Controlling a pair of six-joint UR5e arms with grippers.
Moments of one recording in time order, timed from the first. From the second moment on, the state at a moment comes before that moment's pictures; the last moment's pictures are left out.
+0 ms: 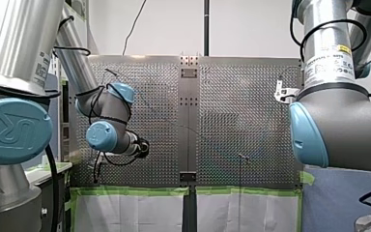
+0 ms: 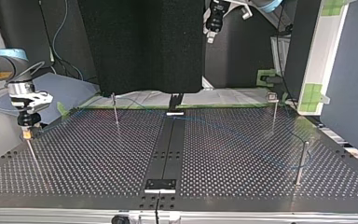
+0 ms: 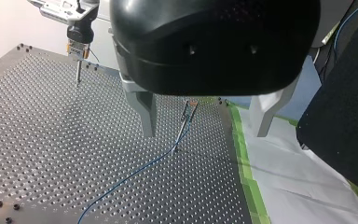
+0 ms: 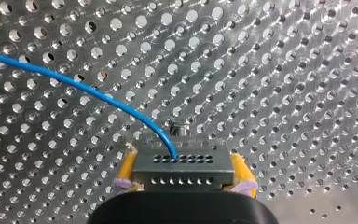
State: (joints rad) left arm -0.64 -1.77 -2.50 -2.31 -1.94 -1.73; right arm 1.52 -1.05 1.46 -0.47 1.13 1.71
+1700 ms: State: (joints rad) left arm -0.64 -1.77 -2.50 -2.30 -1.94 -1.73; right arm 1.52 -1.04 1.46 -0.48 1.14 1.73
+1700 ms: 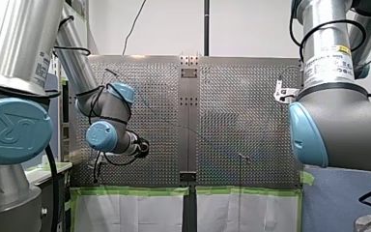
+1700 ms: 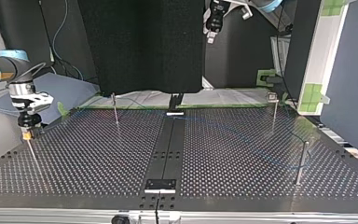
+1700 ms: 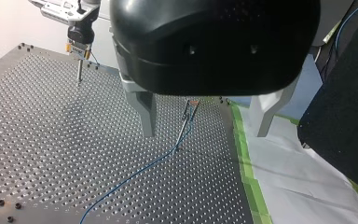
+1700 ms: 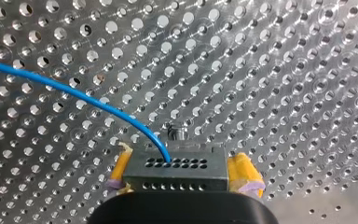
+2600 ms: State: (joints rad) left arm -0.63 -1.77 -2.50 -2.30 -1.94 -1.73; right arm 1.52 -1.04 1.44 -0.43 1.15 1.73
